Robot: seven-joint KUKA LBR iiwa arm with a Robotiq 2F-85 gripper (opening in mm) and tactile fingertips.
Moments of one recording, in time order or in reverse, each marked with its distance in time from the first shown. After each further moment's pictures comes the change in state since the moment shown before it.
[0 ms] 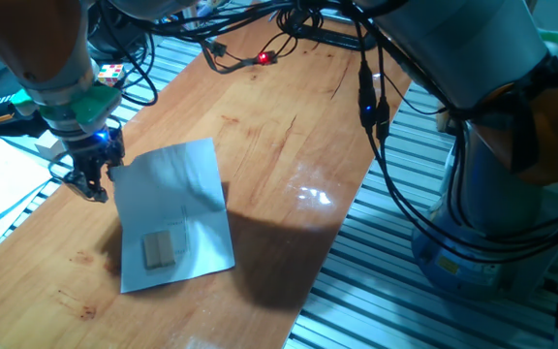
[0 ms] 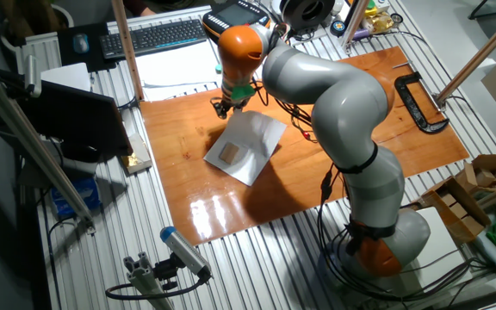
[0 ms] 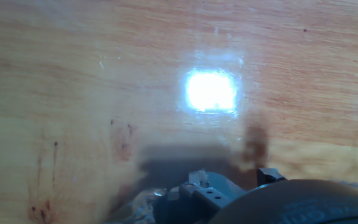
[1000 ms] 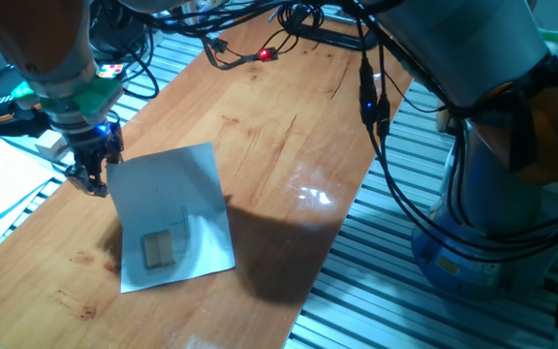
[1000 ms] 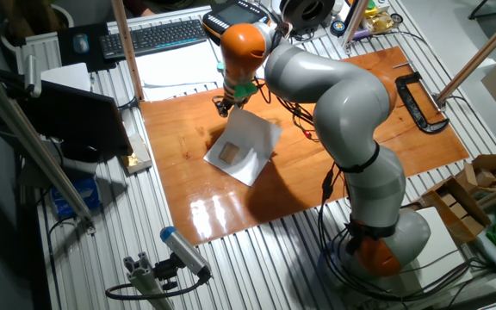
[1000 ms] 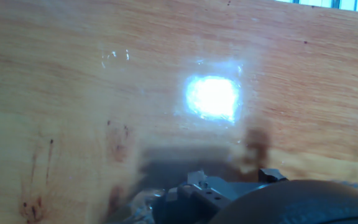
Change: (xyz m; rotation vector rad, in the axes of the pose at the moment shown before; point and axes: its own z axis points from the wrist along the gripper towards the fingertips) arm -0.004 -0.015 0.000 -0.012 -0.012 -0.068
